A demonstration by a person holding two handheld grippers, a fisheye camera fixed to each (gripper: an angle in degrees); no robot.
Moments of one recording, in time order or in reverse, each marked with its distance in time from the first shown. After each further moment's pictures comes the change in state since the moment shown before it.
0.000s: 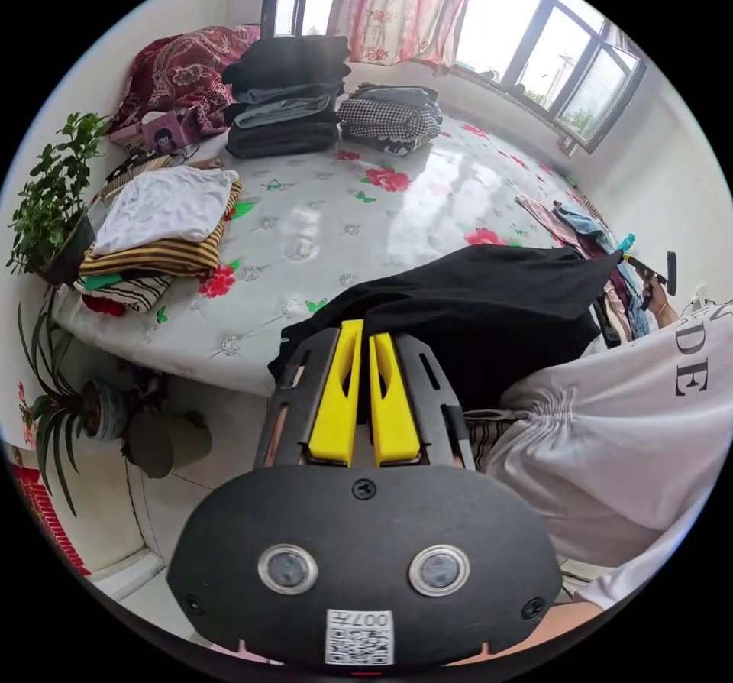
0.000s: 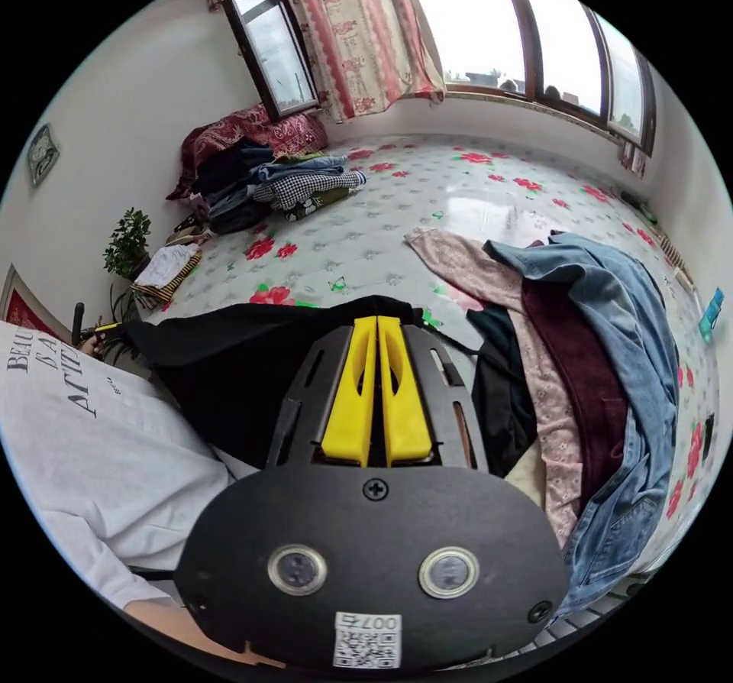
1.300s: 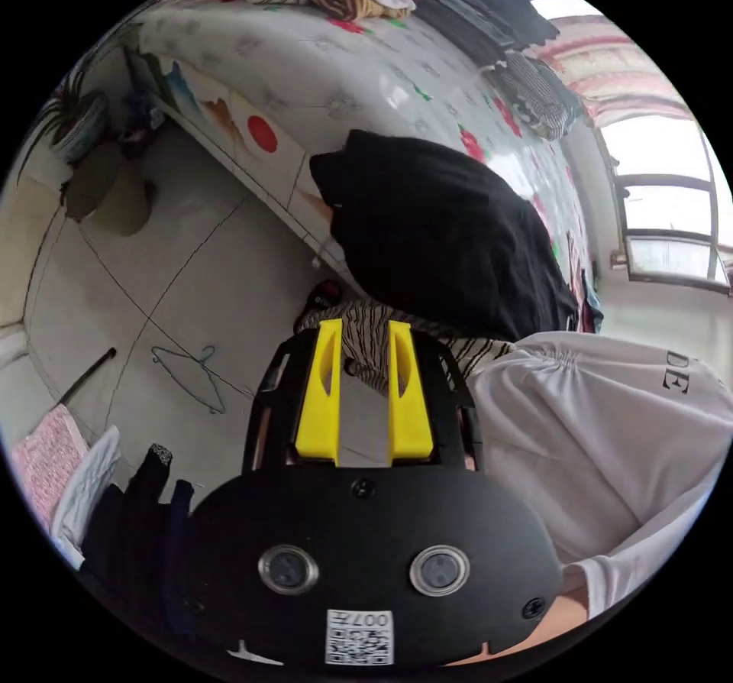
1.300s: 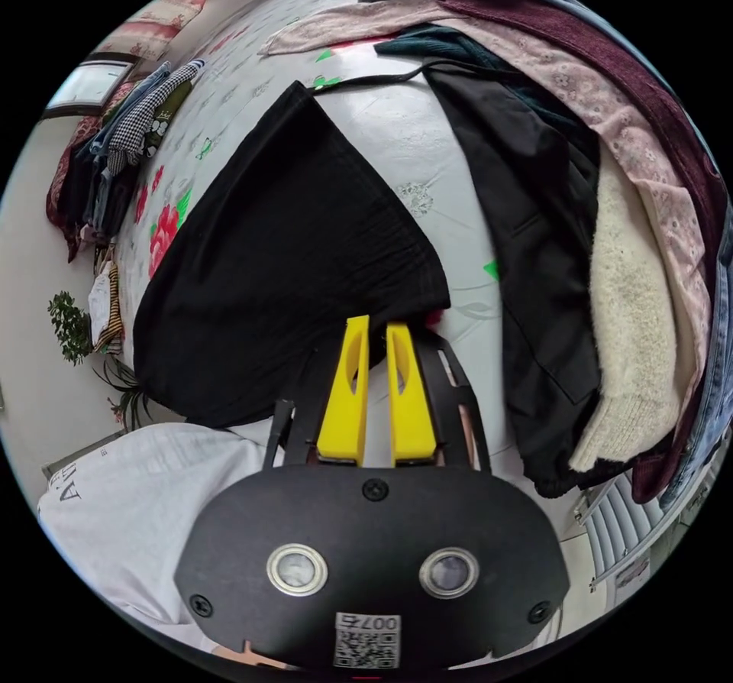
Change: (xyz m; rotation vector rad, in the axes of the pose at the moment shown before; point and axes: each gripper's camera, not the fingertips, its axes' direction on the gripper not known) left arm -0.050 0.227 0.121 -0.207 0.220 -0.662; right arm 0.093 0.027 0.140 -0.568 -0.015 0.571
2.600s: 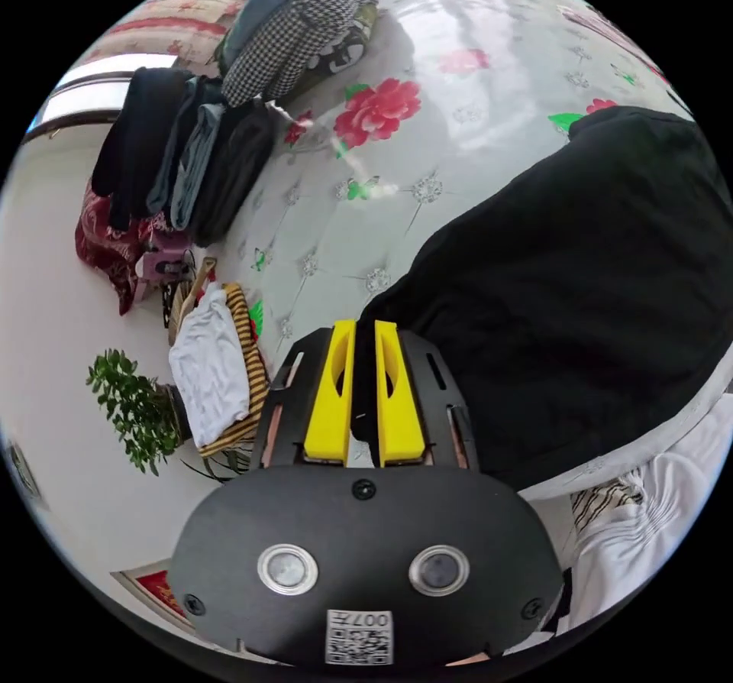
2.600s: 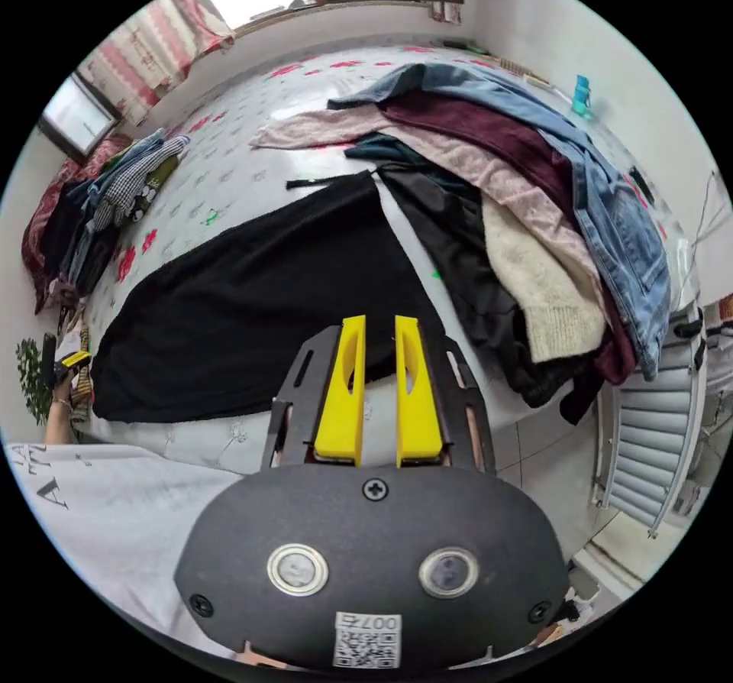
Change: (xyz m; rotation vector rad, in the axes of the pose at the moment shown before) left arm 0.350 -0.247 0.273 0.003 -0.988 0.969; right arm 0.008 0.073 0.000 0.359 0.187 0.066
